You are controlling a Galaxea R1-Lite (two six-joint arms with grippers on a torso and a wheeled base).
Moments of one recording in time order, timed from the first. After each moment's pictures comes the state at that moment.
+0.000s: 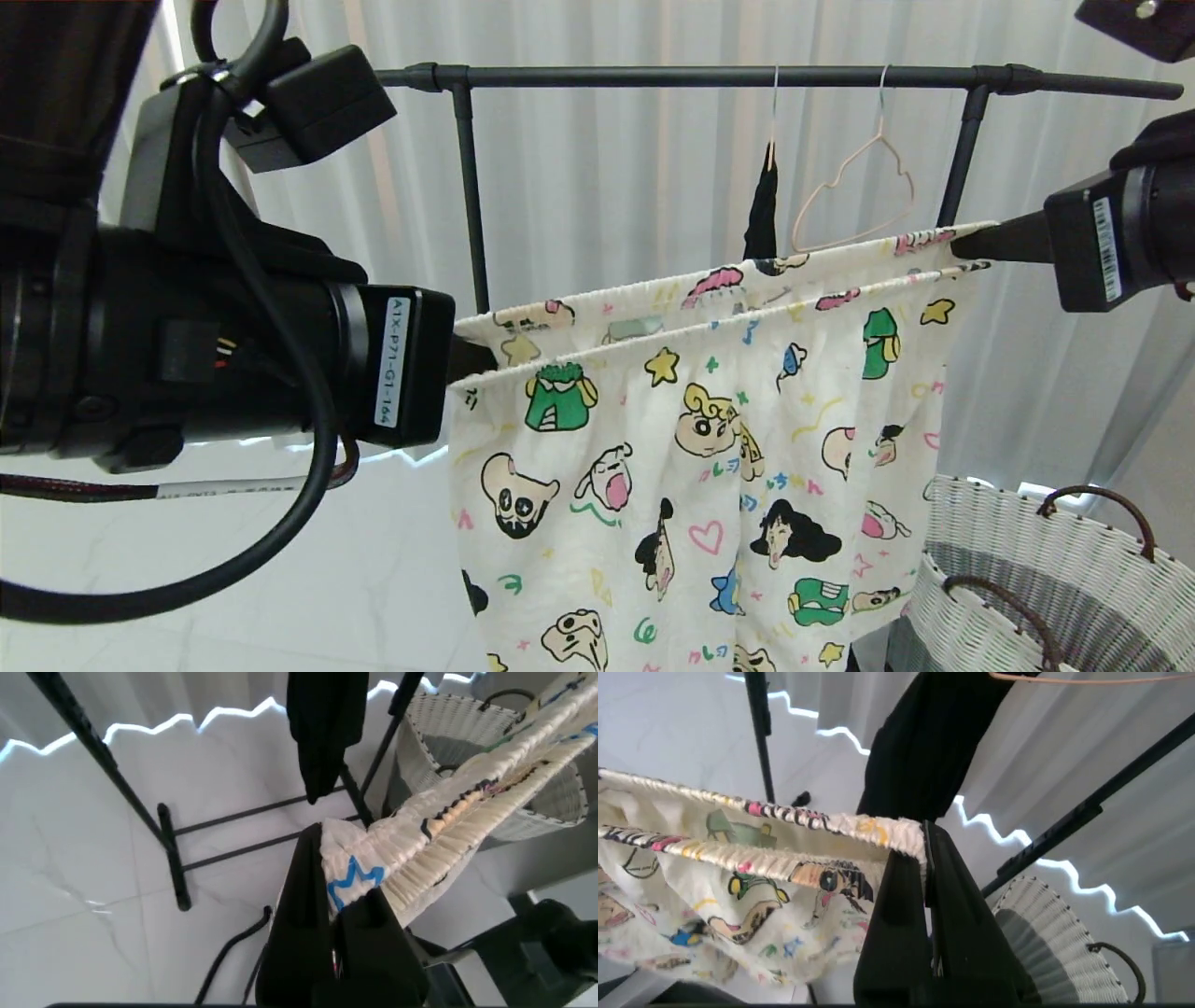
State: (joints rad) left arm -0.83 1.42 -1.45 0.63 0.23 -0.30; right arm 0.74 1.42 -1.61 0.61 -0.29 0.00
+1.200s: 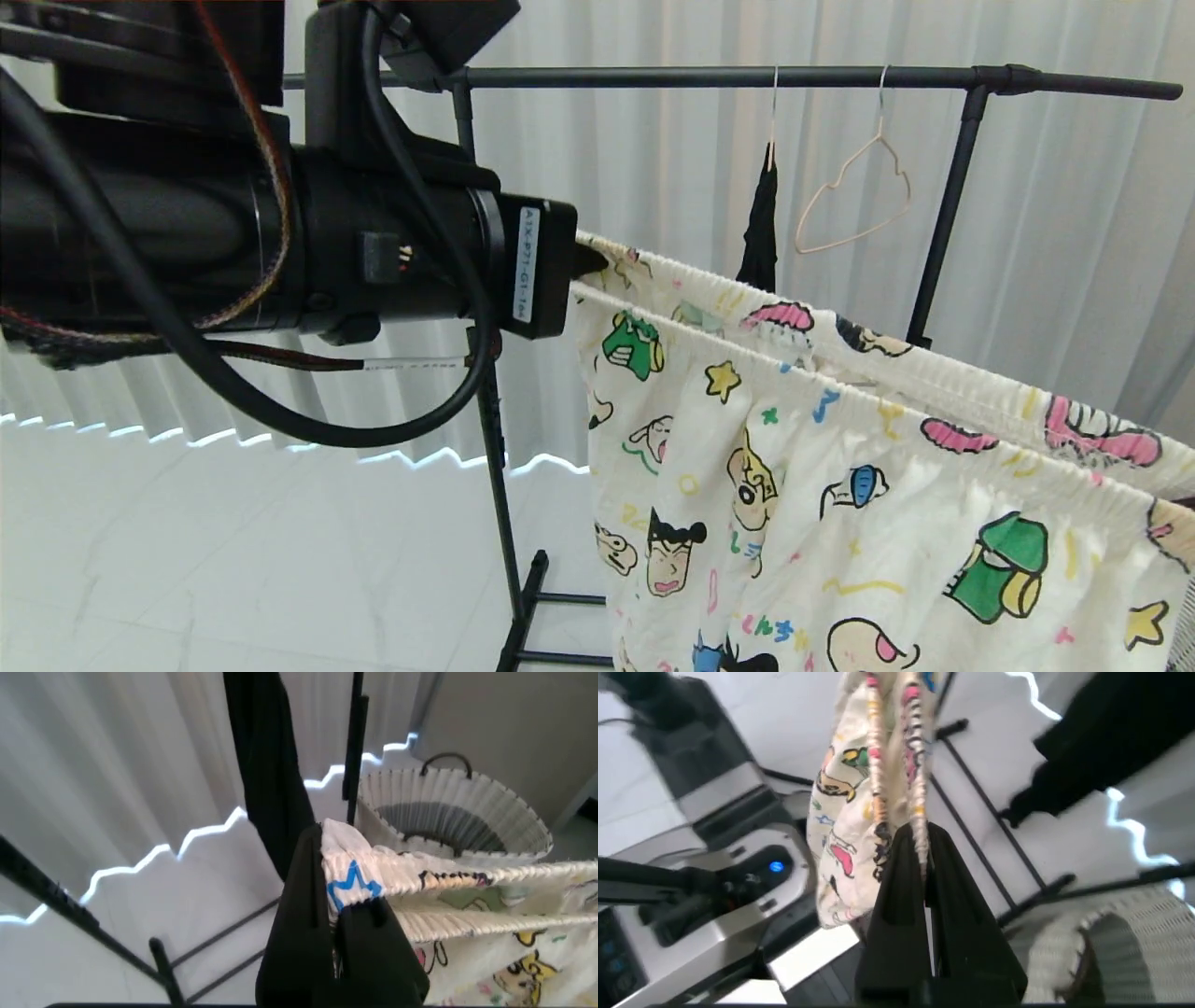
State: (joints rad) left arm -0.76 1.53 -1.44 0.25 0.03 -0.03; right arm 0.99 1.18 -1.52 0.97 0.05 0.00
